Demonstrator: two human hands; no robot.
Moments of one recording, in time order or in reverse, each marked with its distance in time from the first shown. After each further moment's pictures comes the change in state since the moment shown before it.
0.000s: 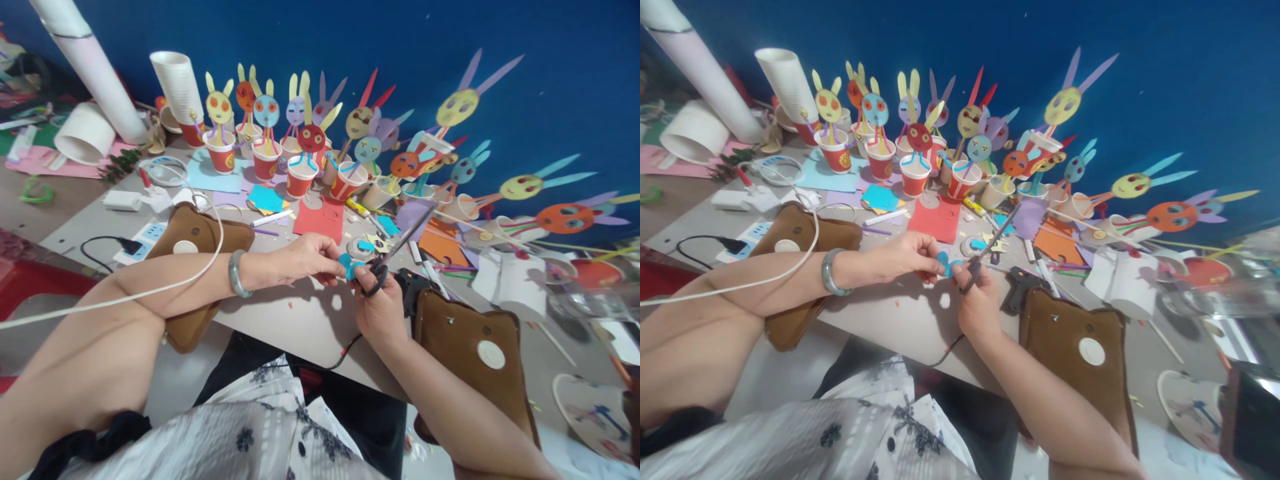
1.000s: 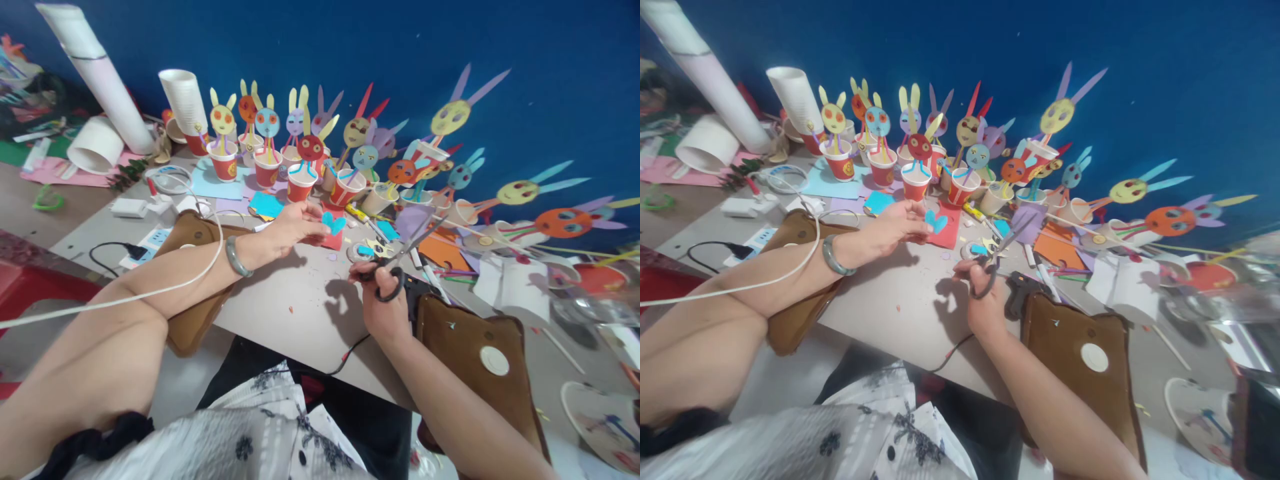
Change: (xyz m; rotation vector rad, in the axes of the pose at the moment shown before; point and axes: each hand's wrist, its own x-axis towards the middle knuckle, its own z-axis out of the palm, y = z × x) left_hand 0.028 0.017 -0.036 -0.097 0.273 0.238; right_hand 0.016 0.003 -0.018 -0.115 -0.146 -0.238
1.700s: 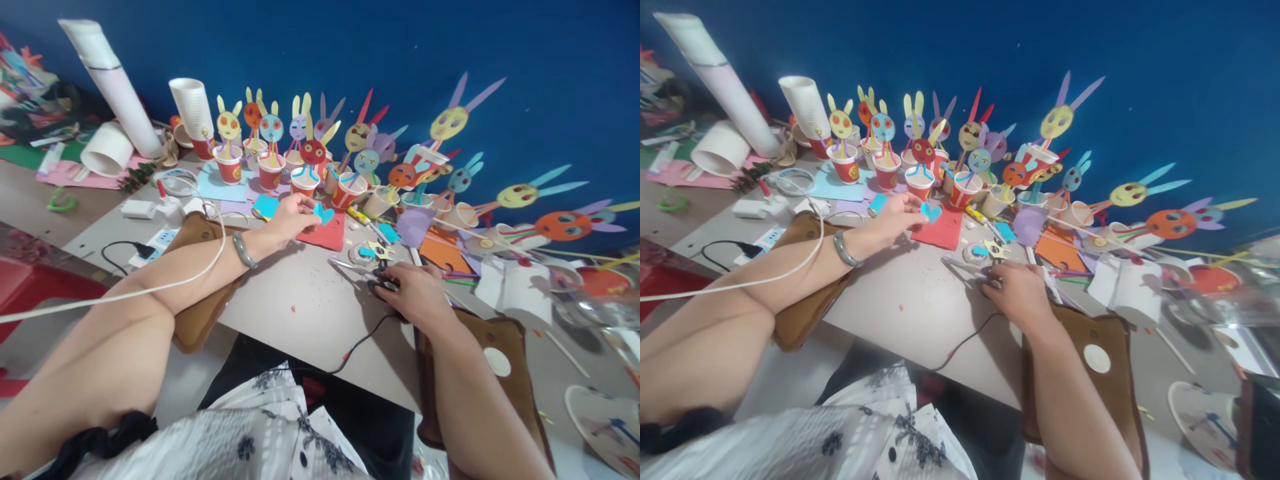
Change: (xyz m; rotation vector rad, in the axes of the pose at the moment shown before) left_hand 0.005 0.008 -0.004 0.212 0.174 0.101; right_hand 0.039 -0.027 -0.066 -1.524 -0.423 -0.179
